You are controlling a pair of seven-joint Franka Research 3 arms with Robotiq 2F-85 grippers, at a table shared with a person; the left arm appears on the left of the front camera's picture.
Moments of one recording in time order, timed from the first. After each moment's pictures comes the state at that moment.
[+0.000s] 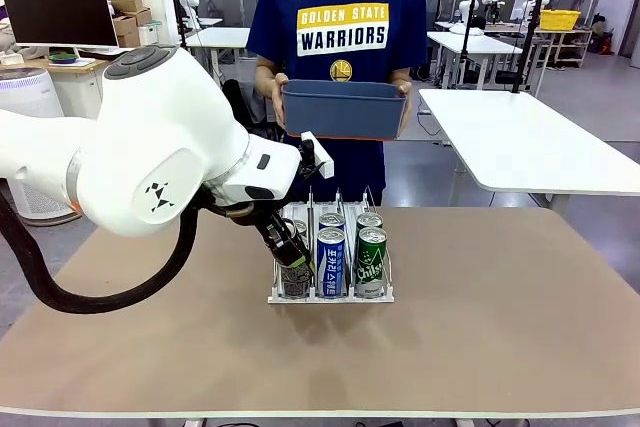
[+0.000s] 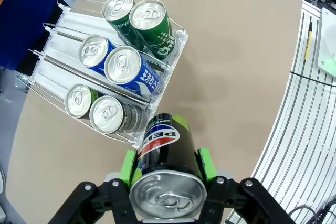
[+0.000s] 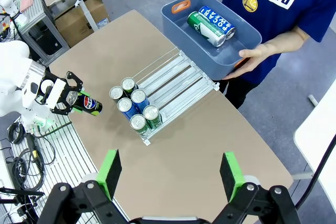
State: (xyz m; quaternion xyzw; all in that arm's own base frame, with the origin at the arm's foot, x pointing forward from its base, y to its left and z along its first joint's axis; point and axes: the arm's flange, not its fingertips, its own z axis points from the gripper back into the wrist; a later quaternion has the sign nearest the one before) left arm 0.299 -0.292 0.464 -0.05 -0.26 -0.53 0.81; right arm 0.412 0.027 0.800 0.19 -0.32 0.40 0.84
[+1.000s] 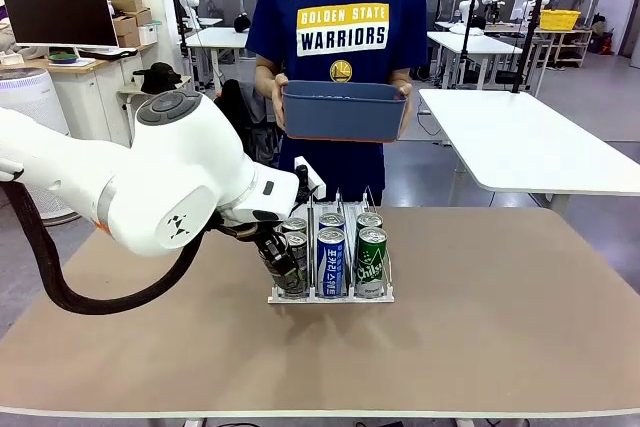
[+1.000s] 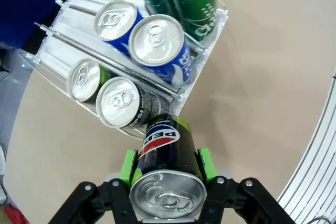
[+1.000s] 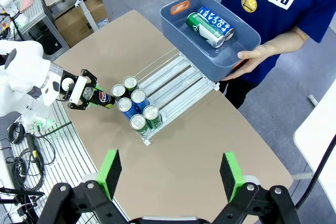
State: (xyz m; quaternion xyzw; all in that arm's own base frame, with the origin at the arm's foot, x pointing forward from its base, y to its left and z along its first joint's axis) left arm 0.338 -0.284 0.412 -0.01 -0.25 -0.50 0.83; right arm 0.412 0.027 0.800 0.19 -0.32 0.40 0.84
